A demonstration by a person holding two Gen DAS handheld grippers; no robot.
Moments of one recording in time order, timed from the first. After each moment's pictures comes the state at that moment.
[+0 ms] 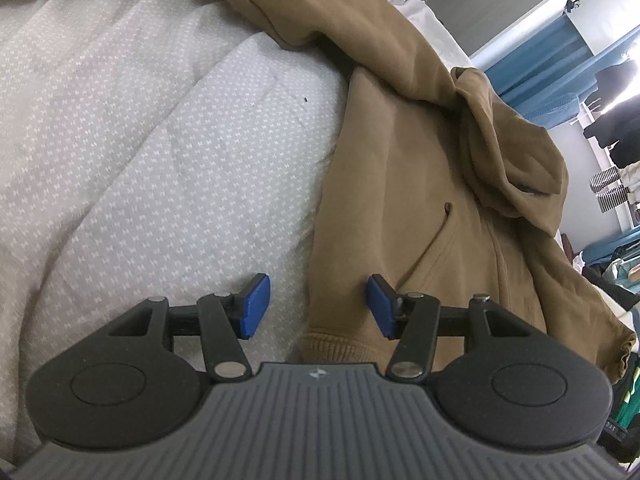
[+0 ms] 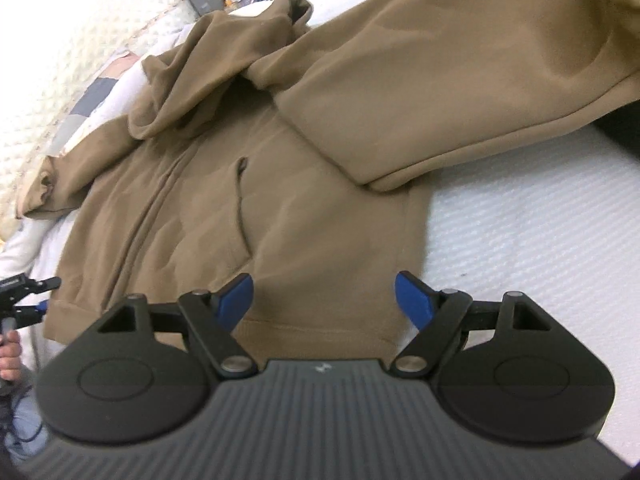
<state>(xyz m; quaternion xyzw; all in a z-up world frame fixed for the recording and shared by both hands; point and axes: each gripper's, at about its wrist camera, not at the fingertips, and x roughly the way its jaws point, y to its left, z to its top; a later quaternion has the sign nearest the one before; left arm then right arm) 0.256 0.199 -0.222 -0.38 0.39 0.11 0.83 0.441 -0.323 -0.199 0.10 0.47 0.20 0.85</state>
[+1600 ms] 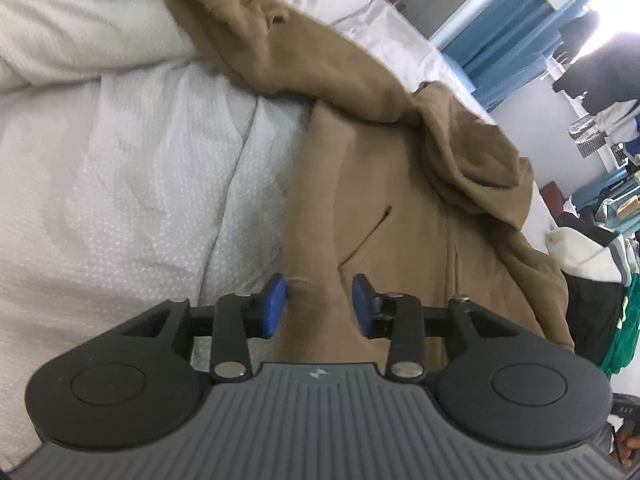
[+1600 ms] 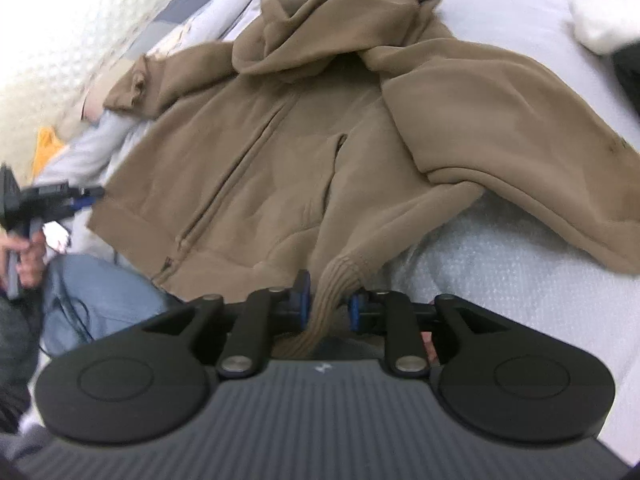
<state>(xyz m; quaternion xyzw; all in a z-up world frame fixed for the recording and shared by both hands) 0.188 0.242 -0.119 -0.31 0.41 0.07 0.85 0.328 -0.257 -0.103 0.04 0.54 0.29 0.79</state>
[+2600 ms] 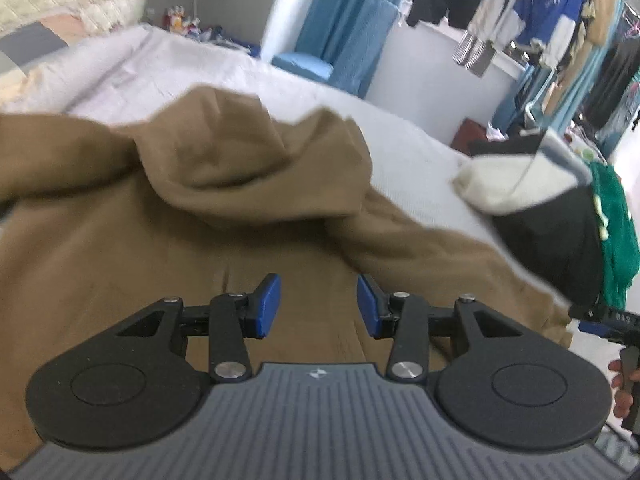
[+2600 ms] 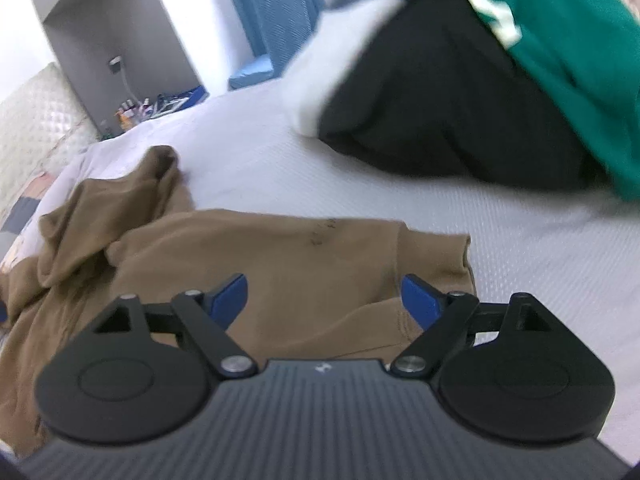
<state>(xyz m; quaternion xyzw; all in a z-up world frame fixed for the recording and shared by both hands) 0.351 -0.015 -0.112 -0.14 0.35 -0.08 0.92 0.384 -0.436 -0.150 0.16 0.37 0.02 0.91</state>
